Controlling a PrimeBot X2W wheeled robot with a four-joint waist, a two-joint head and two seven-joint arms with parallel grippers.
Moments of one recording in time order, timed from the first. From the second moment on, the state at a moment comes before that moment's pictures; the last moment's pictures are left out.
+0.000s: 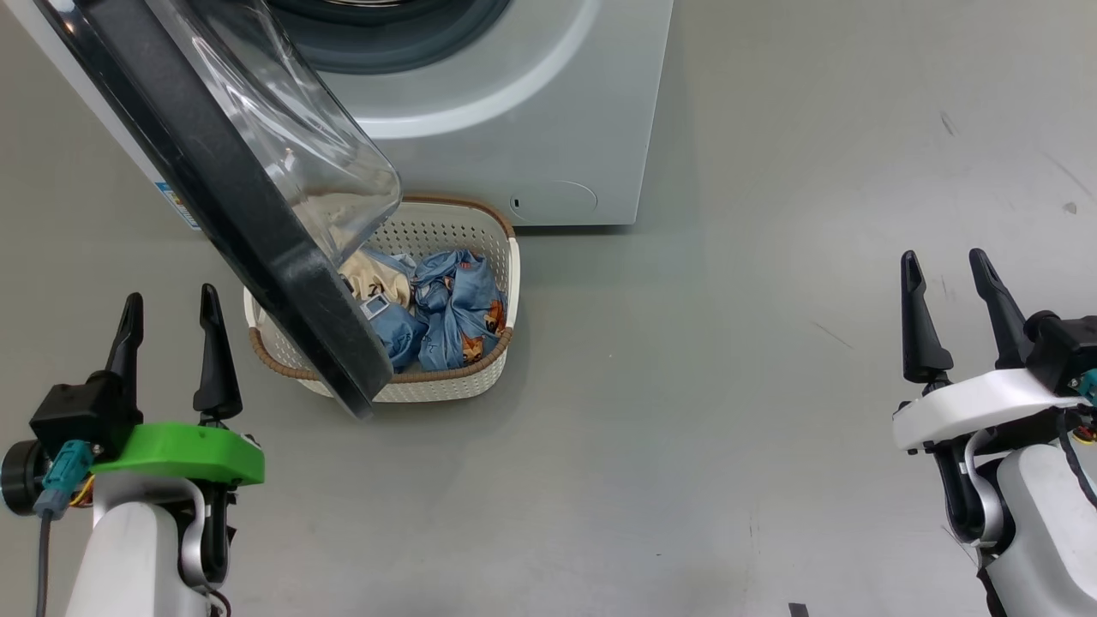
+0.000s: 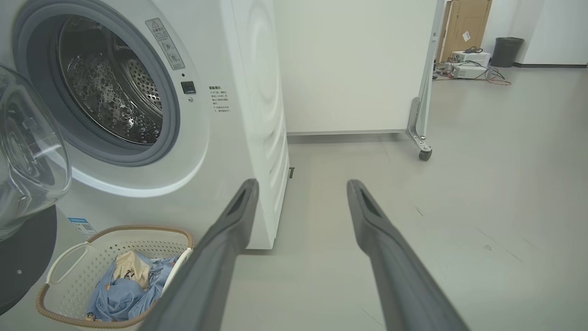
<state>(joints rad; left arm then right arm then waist) -0.05 0.07 0.07 0.18 -0.27 -0.13 -0.25 -0.09 -0.31 0.28 0.19 0.47 -0.06 -0.26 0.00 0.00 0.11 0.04</state>
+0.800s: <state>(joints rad) 0.01 0.06 0.06 0.18 -0.25 -0.13 -0.25 0.00 -0.25 0.25 0.16 0.40 -0.05 -0.26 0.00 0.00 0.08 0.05</state>
